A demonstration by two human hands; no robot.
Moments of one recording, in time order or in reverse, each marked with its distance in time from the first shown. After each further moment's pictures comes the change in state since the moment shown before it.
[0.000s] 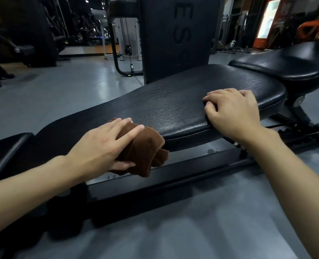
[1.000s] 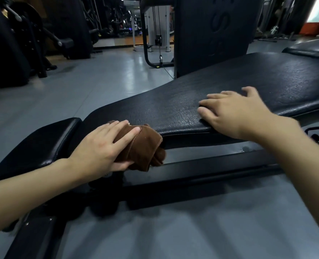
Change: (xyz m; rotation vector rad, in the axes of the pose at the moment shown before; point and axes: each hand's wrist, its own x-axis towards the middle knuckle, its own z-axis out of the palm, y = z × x) left_hand -0.099 -0.051 0.011 0.075 0.029 -0.092; right_hand 0.006 -0.094 0.009 -0.068 -0.413 -0.233
